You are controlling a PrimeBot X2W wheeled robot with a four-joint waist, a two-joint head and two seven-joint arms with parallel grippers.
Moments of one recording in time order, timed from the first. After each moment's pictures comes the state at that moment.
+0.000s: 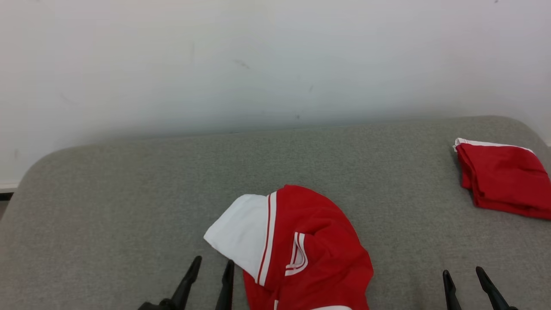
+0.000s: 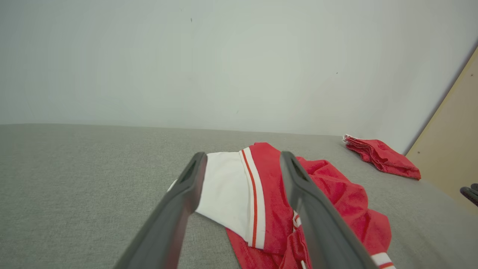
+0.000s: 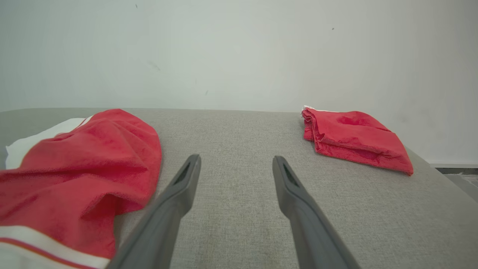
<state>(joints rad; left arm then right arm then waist) 0.10 0.05 -0.21 0.03 -0.20 -0.08 -0.26 0.08 -0.08 0.02 0.22 0.16 0.13 -0.26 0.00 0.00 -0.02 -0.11</state>
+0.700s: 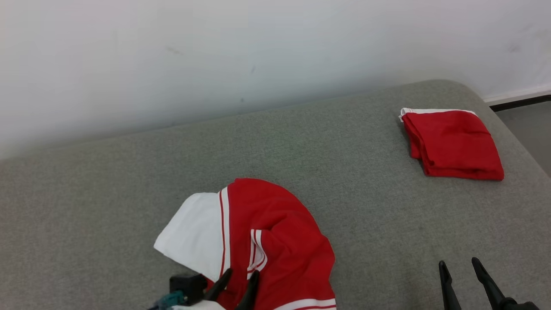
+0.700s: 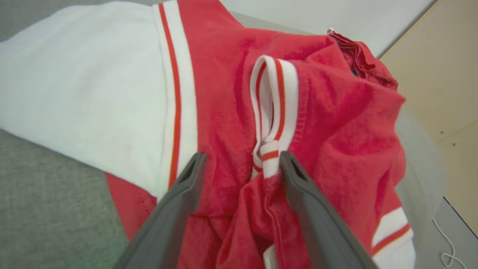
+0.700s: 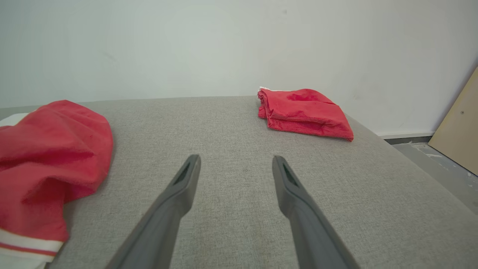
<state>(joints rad) -0.16 0.05 -0.36 0.48 -0.42 -0.12 -0.12 0.05 -0.08 0.03 0.23 0.17 0.13 -0.26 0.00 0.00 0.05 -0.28</state>
